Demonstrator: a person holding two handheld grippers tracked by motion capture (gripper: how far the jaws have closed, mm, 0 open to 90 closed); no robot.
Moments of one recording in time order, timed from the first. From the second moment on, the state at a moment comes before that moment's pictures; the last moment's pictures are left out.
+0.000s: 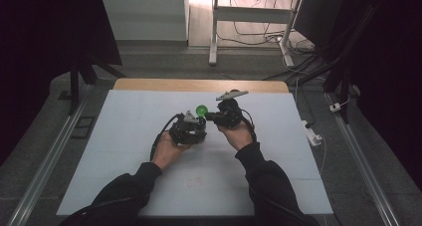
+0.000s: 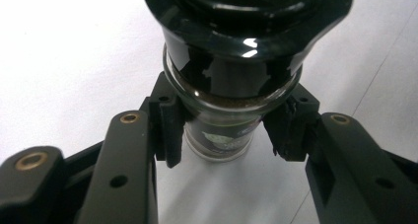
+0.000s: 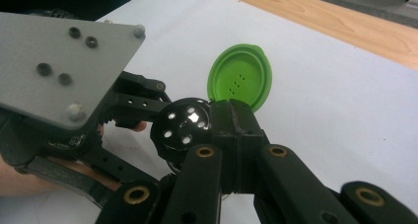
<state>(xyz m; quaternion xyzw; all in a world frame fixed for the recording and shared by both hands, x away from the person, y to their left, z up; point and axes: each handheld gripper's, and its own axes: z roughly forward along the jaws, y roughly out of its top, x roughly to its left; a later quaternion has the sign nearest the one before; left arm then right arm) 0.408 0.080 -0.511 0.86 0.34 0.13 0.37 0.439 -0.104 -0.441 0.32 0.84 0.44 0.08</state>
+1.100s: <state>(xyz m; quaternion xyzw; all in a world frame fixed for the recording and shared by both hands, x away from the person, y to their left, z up) 0.383 0.110 -0.490 0.86 0.35 0.07 0.38 0.395 -0.108 -0.440 0.29 0.85 0.42 0.09</state>
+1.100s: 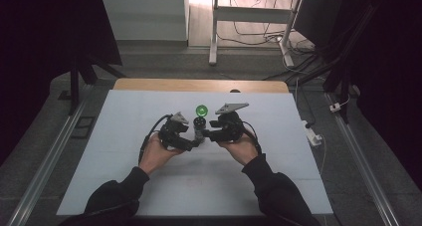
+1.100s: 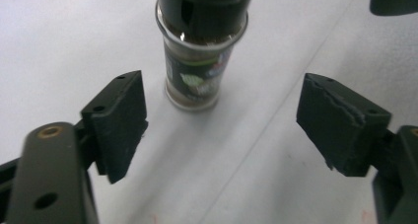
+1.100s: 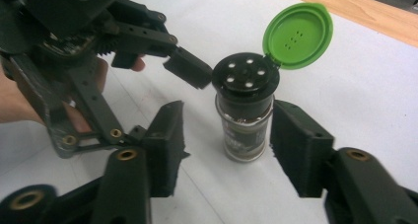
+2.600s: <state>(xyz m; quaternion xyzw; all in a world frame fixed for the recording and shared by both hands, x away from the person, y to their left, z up) 0.246 0.223 -0.466 0.81 0.38 0.07 0.43 0.308 -0.200 -0.448 0.31 0.84 0.44 0.09</state>
